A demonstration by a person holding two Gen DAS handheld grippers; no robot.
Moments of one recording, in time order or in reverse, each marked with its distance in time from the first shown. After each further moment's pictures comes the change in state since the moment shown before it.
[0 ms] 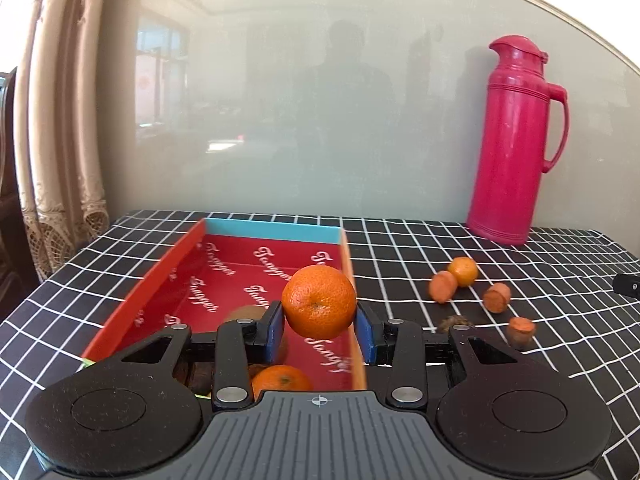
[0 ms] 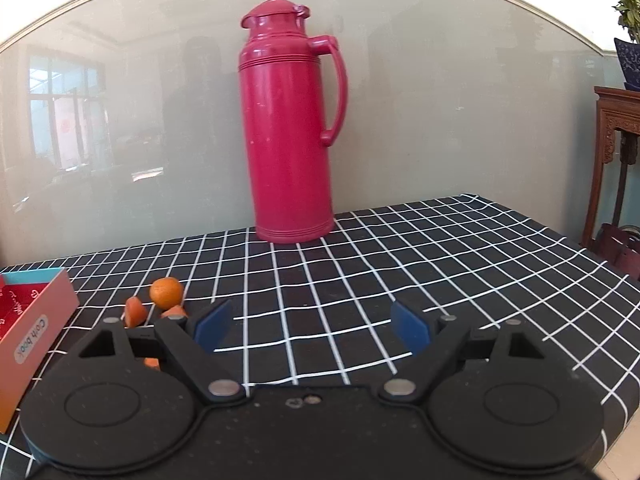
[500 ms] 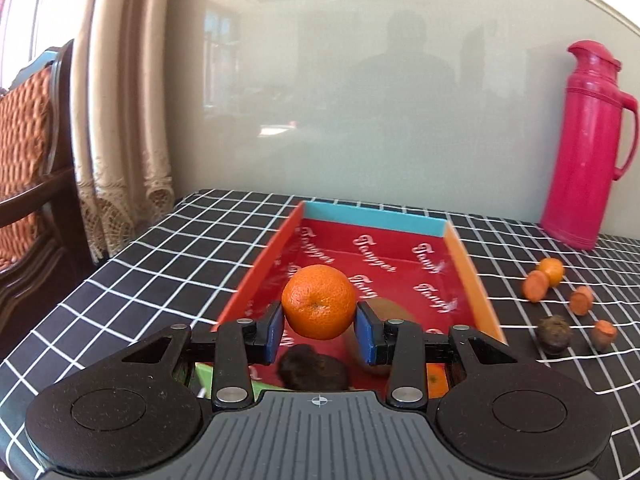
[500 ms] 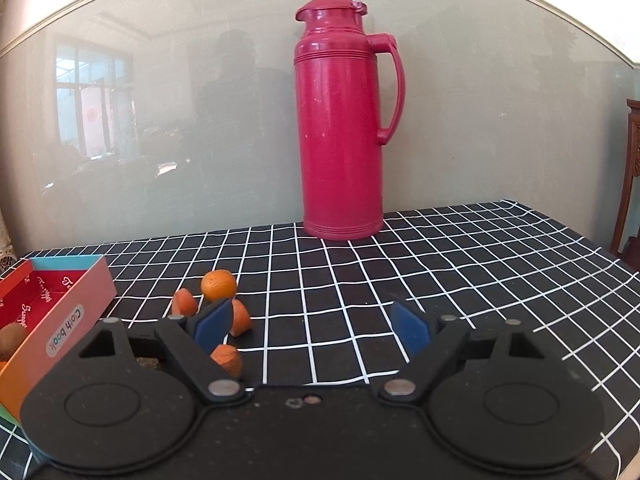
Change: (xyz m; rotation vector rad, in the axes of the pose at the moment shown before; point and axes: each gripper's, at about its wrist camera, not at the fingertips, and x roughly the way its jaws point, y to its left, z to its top) left arm 0.018 0.064 -0.003 -0.062 0.047 0.157; right arm 0.006 0.039 -0.002 -0.046 0.005 0.063
